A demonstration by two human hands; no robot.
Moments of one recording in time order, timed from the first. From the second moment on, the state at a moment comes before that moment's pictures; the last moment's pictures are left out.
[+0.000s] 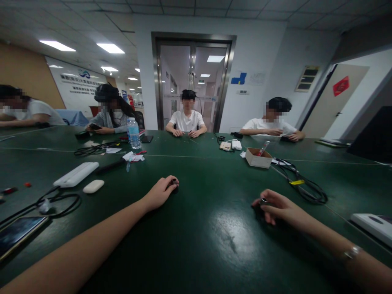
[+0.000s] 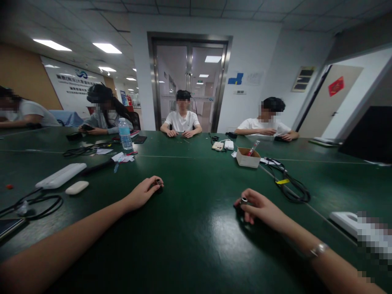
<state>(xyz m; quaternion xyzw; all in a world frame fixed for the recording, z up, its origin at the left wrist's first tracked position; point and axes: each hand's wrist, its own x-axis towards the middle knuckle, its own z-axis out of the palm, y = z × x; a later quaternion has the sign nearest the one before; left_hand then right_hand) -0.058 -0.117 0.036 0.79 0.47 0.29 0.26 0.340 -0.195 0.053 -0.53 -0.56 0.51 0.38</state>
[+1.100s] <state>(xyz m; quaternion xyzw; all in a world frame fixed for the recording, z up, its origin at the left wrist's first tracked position) -0.055 -0.121 0.042 0.81 0.46 0.26 0.24 0.455 -0.247 0.082 -0.70 -0.50 0.43 0.28</state>
